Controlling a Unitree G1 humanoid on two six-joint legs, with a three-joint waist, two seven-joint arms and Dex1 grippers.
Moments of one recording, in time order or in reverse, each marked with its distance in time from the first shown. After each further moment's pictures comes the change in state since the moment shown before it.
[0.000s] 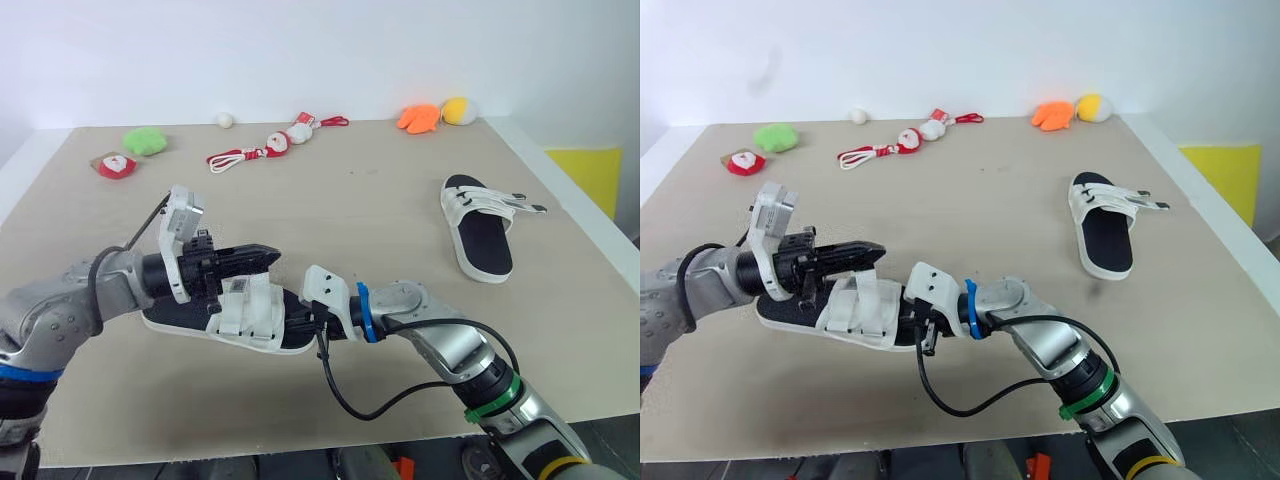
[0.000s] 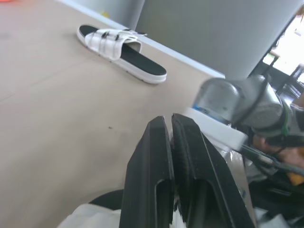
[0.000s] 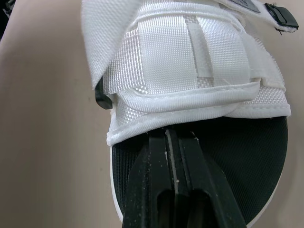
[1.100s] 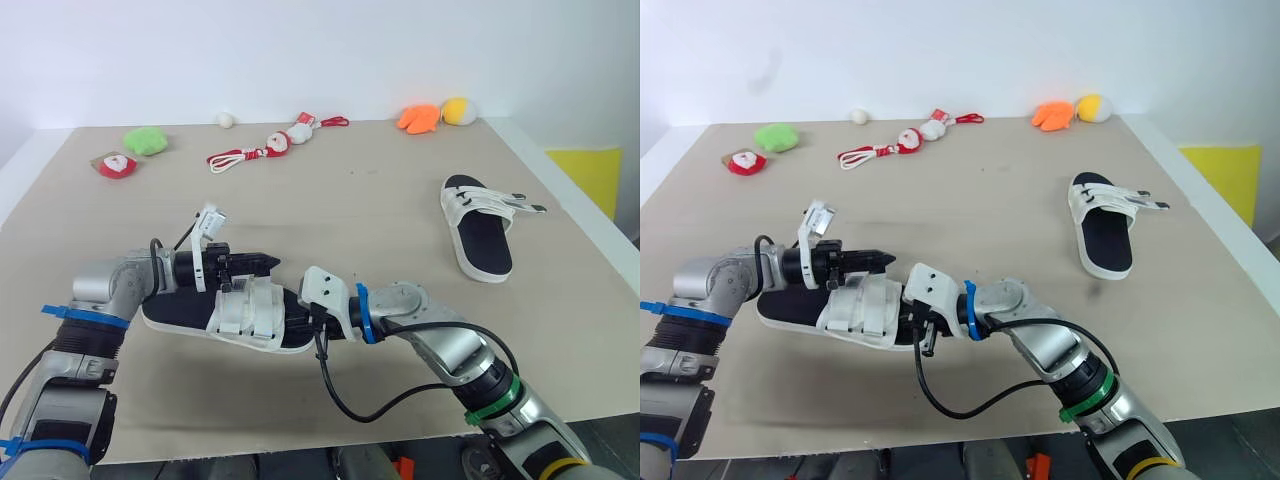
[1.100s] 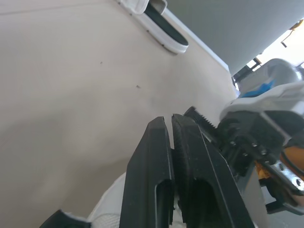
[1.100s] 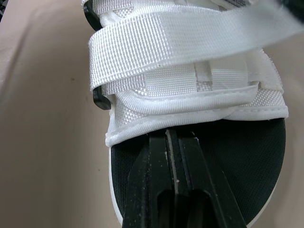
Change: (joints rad) left arm -0.214 -0.264 -0.055 0.515 0.489 0.102 -0.372; right arm 0.009 0.001 0.003 -0.015 -0.012 0.000 -0.021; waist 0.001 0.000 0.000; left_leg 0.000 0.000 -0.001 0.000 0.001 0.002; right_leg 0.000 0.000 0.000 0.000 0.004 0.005
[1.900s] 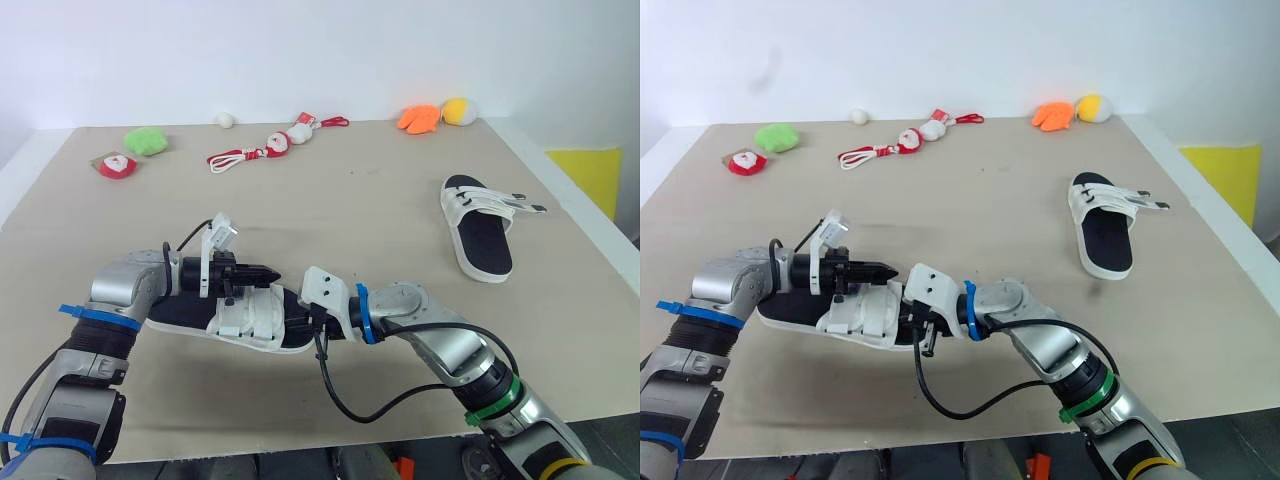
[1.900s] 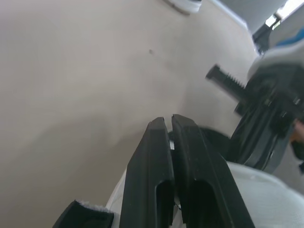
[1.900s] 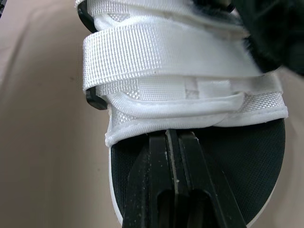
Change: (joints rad) left arm 0.010 -0.003 -0.063 0.019 0.234 -0.138 -0.121; right arm 0.001 0.000 0.001 -0.003 -0.003 0.001 -0.001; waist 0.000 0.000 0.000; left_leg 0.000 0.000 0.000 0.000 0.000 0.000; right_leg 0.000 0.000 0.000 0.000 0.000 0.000
